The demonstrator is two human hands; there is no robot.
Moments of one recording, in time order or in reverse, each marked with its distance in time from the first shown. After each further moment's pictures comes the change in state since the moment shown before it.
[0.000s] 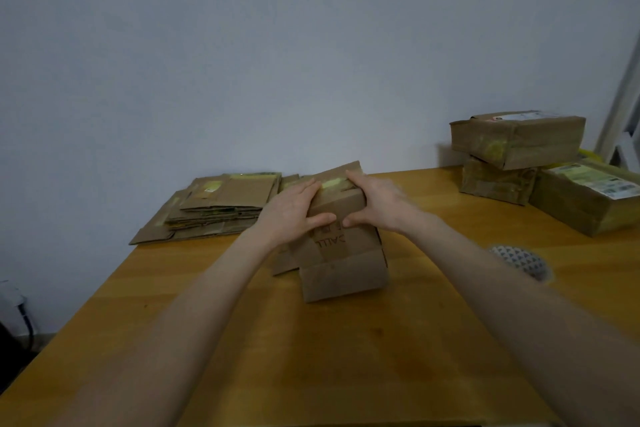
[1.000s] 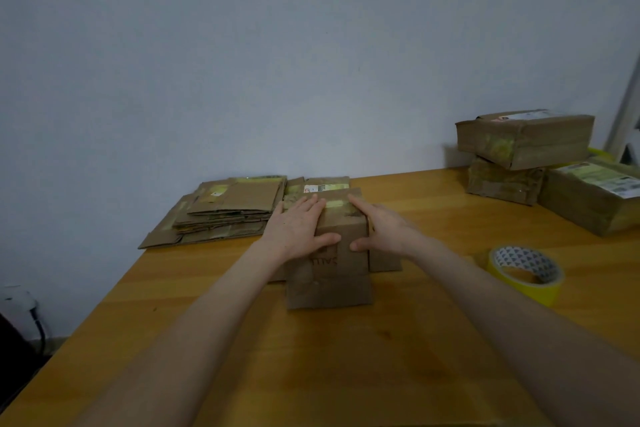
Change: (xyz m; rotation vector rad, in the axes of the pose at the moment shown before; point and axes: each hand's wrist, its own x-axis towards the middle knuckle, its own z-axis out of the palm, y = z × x) left_hand -0.007 0.003 0.013 0.199 -0.149 -0.060; right_hand -0.010 0.010 0.036 0.096 -0.145 0.077
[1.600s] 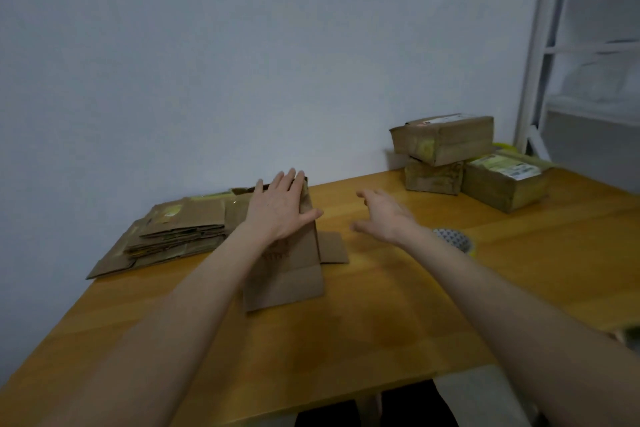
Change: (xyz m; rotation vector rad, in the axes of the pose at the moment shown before) left_hand 0.011 0.052 -0.040 0.068 0.205 0.055; right_hand -0.061 0.037 -0.044 -0.039 0.246 0.212
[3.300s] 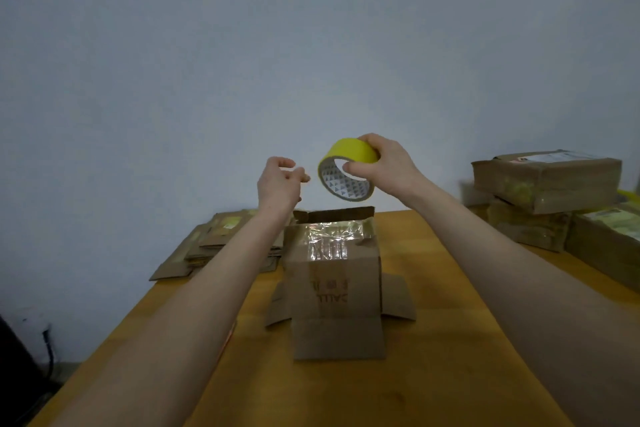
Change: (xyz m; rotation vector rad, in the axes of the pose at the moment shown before) left_hand 0.037 -0.082 -0.039 -1.131 0.493 -0.615; right_hand 0.099 -0.110 -0.054 0.680 0.135 -0.373
